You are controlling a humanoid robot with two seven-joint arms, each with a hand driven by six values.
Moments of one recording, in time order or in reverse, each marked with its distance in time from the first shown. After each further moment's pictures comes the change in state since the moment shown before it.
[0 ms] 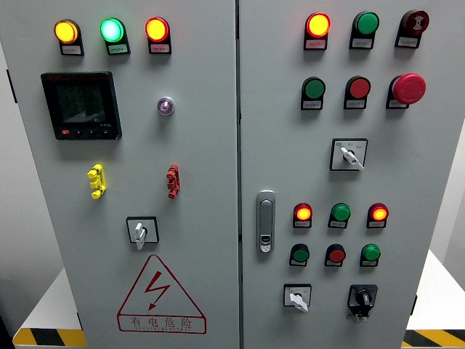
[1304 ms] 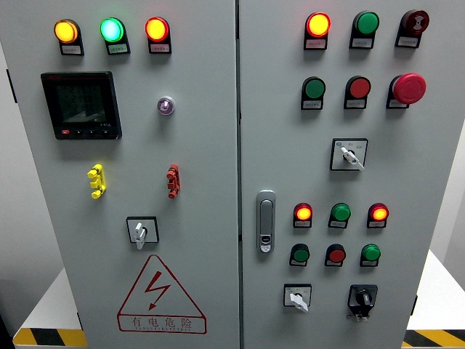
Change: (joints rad) left arm 0.001 -0.023 -0.385 0.001 0.330 -0.001 0.021; right arm 0.000 0.000 -0.001 0.001 0.000 0.000 0.000
